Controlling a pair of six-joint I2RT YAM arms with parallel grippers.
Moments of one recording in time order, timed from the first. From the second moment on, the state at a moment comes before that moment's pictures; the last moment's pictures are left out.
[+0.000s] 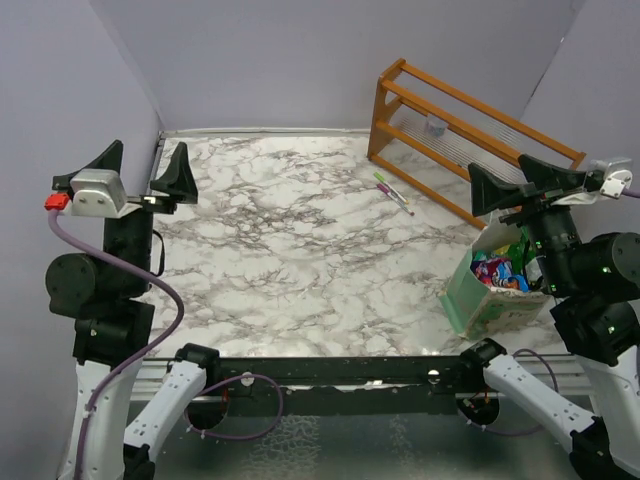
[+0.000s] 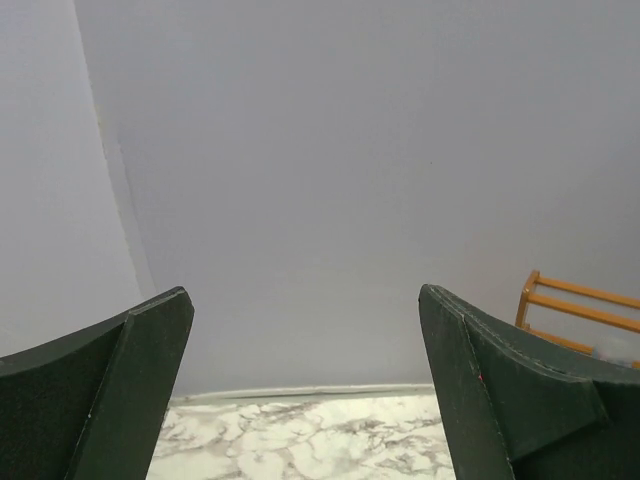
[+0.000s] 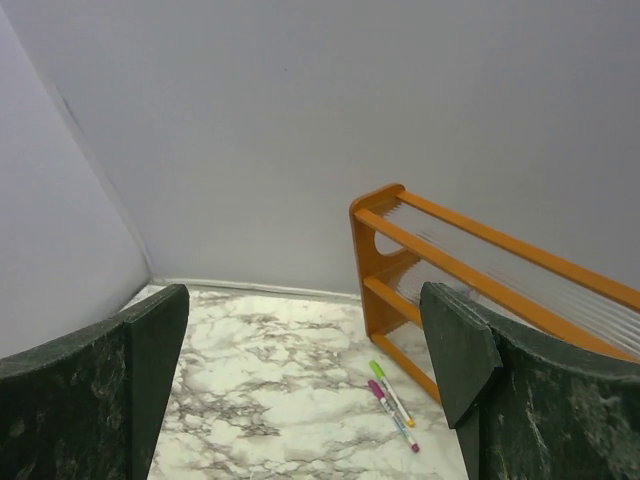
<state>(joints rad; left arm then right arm) -0.23 0.64 1.23 -0.06 -0.13 0.04 0.50 0.66 1.24 -0.23 0.21 0.07</state>
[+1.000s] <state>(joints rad) -0.55 0.73 0.88 0.03 -0.33 -0.02 0.14 0.77 1.12 -0.65 0.28 0.53</state>
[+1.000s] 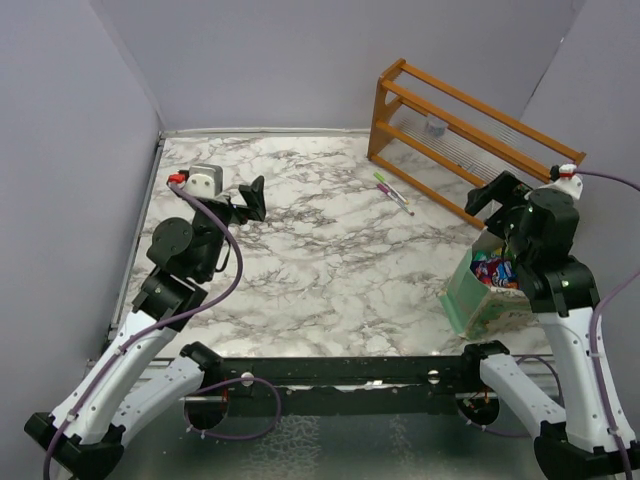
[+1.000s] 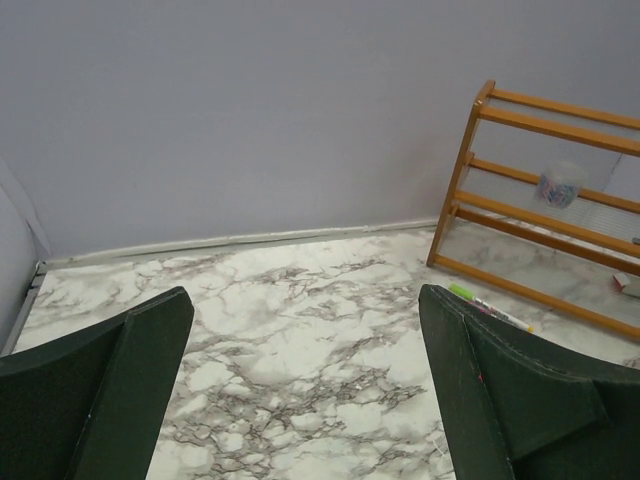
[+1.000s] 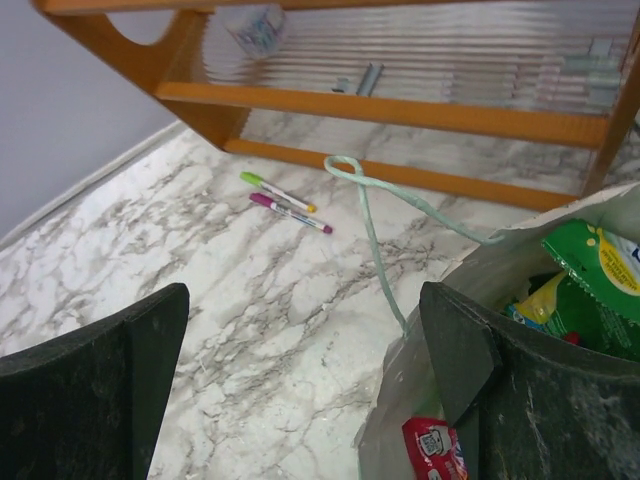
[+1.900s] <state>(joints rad) -0.60 0.71 0.86 0.11 -0.40 -0.04 0.13 0.91 1.00 -0.51 0.40 0.44</state>
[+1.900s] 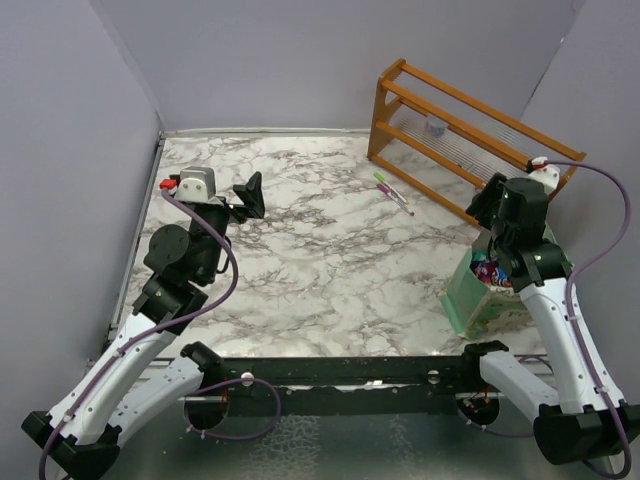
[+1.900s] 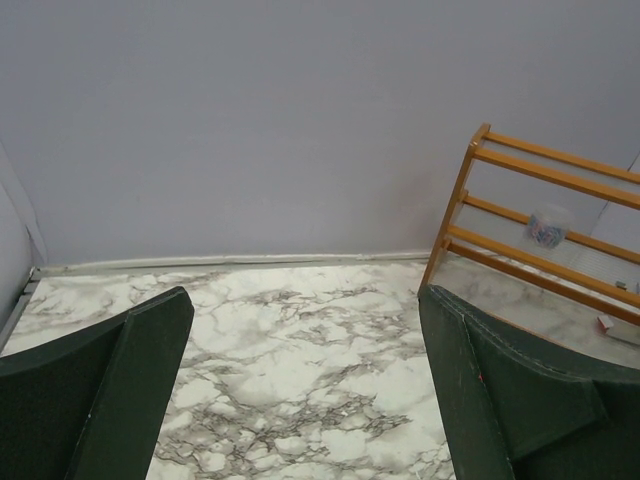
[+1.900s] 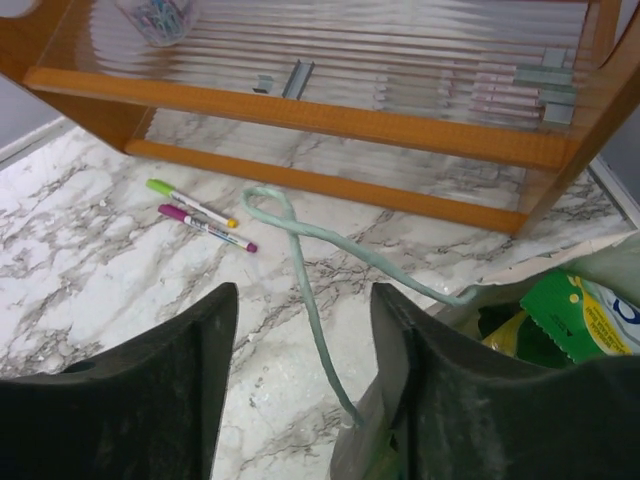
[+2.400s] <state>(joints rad) -0.60 0.71 0.85 0.12 -0.41 -0.04 0.13 0.91 0.97 -0.44 0.32 0.36</state>
